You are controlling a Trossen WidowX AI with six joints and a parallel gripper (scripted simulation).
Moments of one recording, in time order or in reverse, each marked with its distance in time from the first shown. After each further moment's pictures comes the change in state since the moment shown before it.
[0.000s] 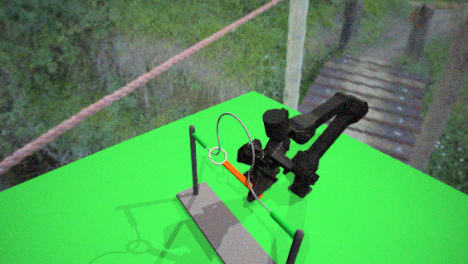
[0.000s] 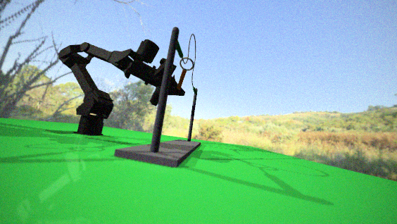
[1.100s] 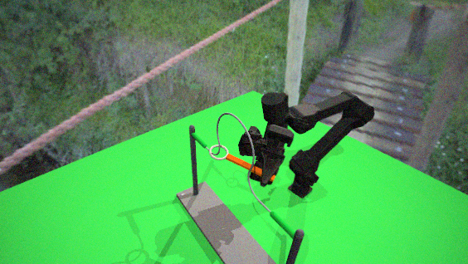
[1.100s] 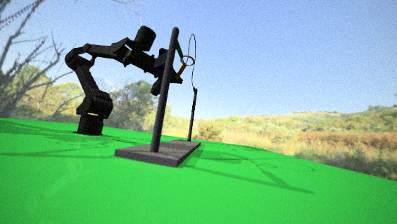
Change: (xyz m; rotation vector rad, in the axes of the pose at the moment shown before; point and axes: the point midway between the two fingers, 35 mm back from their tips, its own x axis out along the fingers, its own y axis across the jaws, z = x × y) arm -0.025 0.046 0.007 0.263 0.159 0.170
